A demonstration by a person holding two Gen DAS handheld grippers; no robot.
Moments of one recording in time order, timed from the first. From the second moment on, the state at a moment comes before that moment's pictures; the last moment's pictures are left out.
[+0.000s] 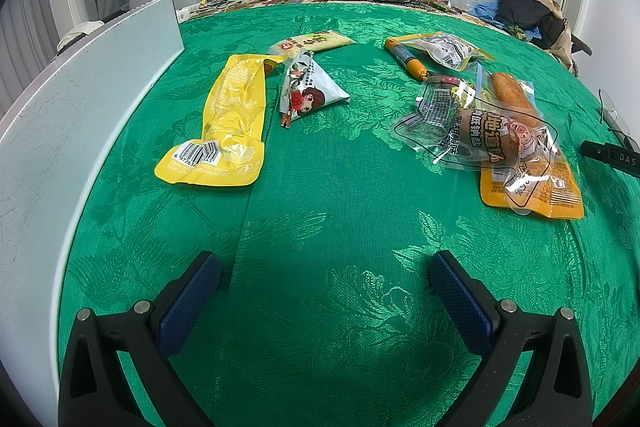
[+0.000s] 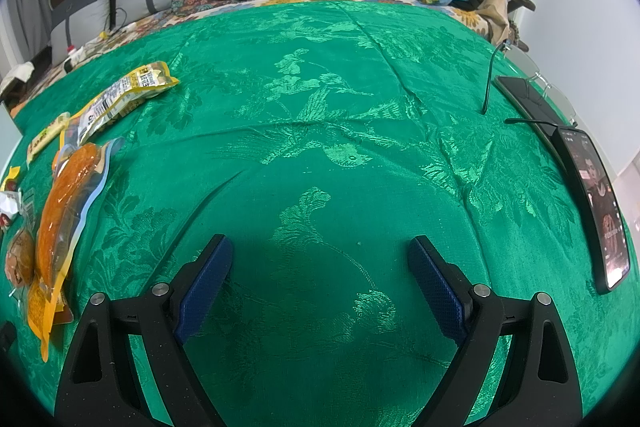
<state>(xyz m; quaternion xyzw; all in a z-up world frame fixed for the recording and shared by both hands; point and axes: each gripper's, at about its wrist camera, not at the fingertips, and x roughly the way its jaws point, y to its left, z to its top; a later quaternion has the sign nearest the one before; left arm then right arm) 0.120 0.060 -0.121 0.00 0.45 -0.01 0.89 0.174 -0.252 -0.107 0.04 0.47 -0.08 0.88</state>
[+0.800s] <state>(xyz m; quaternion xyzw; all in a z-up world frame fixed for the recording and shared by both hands) 0.121 0.060 -0.121 0.00 0.45 -0.01 0.89 0.176 -0.250 -0.107 0.04 0.47 -0.08 0.88</state>
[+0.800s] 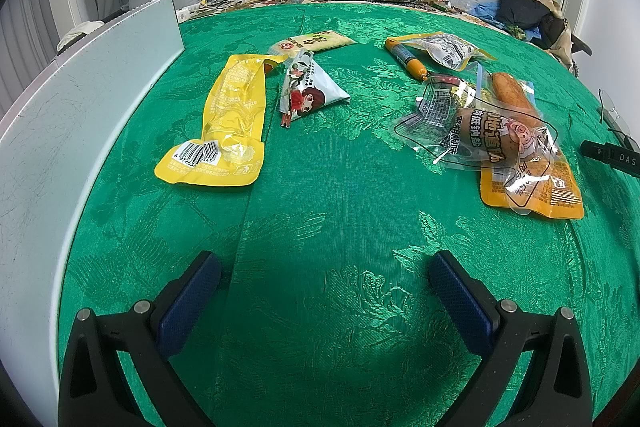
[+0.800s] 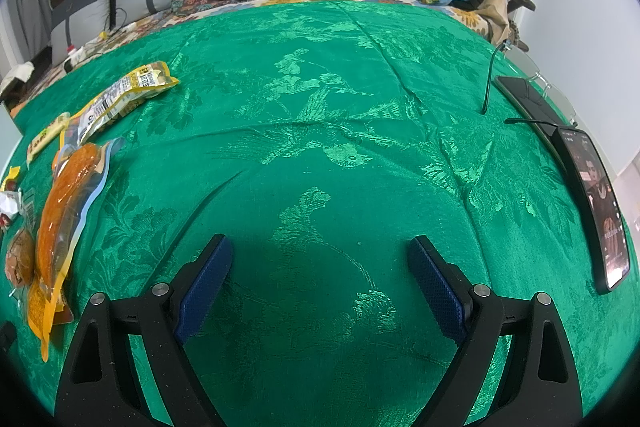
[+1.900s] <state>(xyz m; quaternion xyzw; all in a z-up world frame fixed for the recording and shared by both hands) 0.124 0.059 -0.121 0.00 0.45 -0.01 0.89 0.176 -0.250 -0.107 0.04 0.47 -0.08 0.88</state>
